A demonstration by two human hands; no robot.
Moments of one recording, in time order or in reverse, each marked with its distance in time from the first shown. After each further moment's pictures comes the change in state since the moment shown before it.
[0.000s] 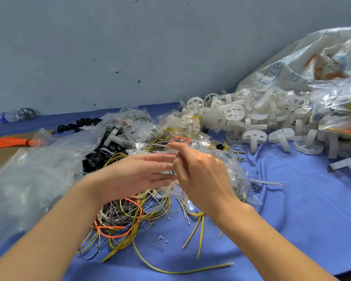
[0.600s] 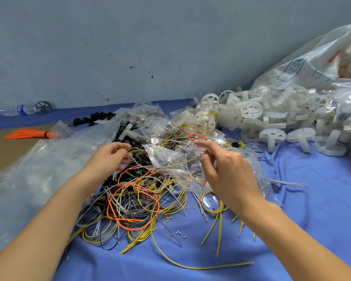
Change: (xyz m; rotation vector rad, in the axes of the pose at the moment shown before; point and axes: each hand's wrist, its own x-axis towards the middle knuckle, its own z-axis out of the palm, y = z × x) left_hand 0.006 -0.043 -0.122 0.413 0.650 0.119; right_hand 0.001 0.019 0.012 0.008 0.004 0.081
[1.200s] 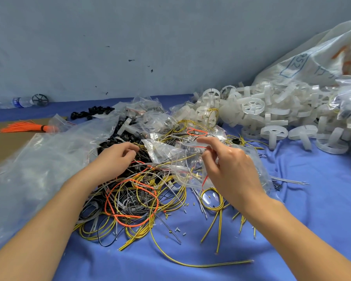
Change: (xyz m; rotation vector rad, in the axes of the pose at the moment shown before) left_hand 0.002 -0.002 0.010 0.542 -0.136 0.210; right_hand 0.003 0.004 0.000 -0.009 -0.031 0.005
